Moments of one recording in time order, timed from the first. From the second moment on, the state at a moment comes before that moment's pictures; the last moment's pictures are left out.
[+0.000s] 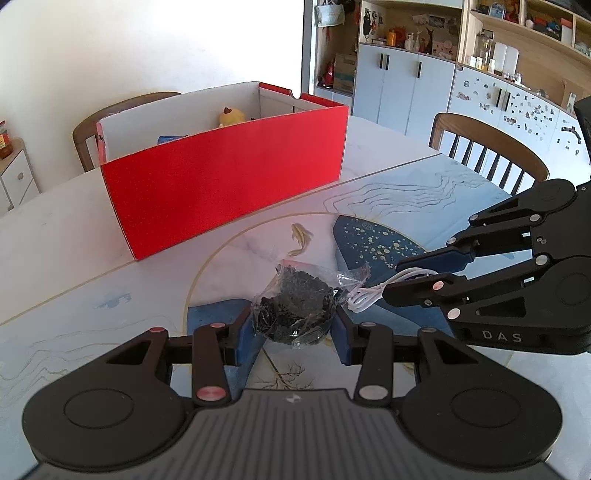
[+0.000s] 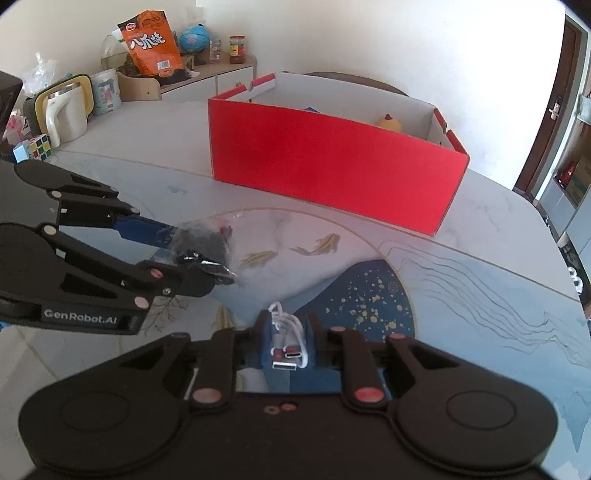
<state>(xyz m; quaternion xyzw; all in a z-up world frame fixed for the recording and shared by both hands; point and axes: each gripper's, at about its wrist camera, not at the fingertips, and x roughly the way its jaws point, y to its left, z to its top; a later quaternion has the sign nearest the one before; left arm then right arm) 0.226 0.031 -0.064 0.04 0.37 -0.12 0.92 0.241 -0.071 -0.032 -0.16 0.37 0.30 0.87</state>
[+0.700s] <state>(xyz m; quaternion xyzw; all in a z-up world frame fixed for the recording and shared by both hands) 0.222 0.015 -0.038 0.02 0.38 -0.07 0.92 0.258 -0.089 -0.012 -0.18 0.36 0.36 0.84</state>
